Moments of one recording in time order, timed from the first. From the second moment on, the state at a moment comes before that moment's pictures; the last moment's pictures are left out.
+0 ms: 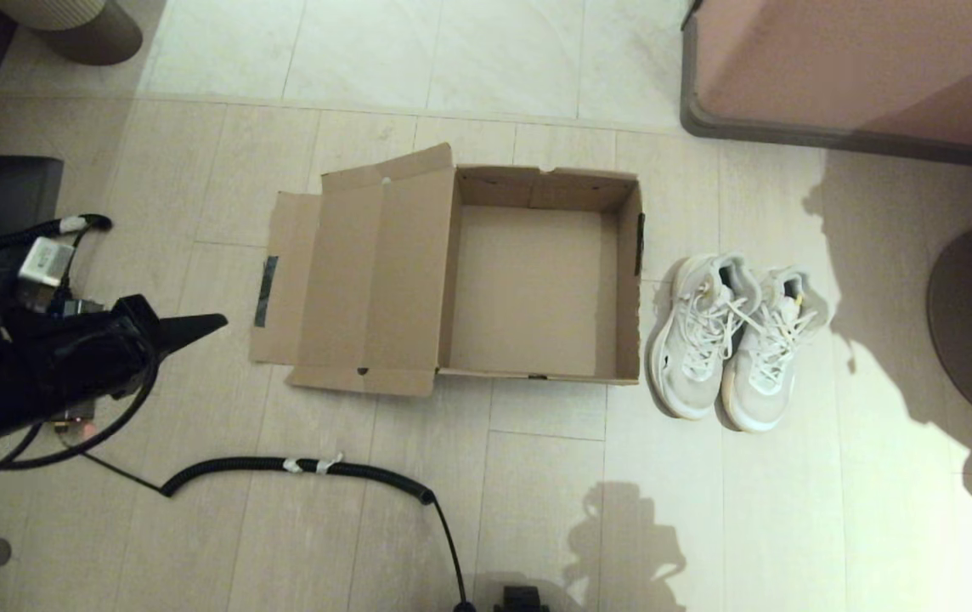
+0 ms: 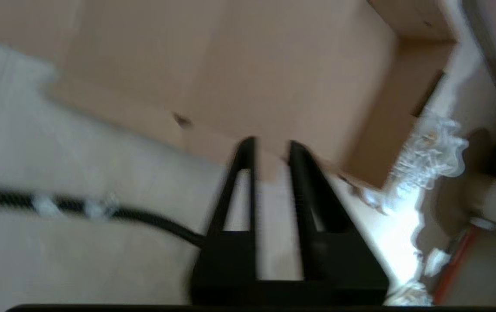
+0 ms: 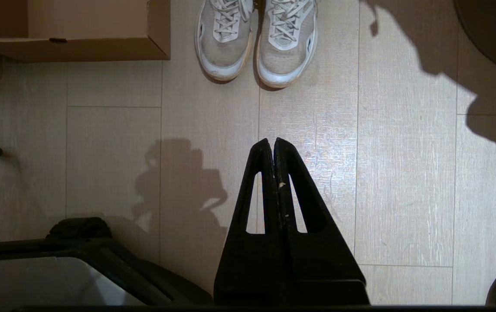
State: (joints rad) left arm 0.20 1.59 -0.74 -0.65 -0.51 -0.48; right arm -0.01 0.00 -0.02 0.05 -0.04 0.08
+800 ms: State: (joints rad) left arm 0.35 2.35 -1.35 -1.02 -0.65 -0.32; right arm -0.01 0.00 -0.02 0.06 -0.04 0.07
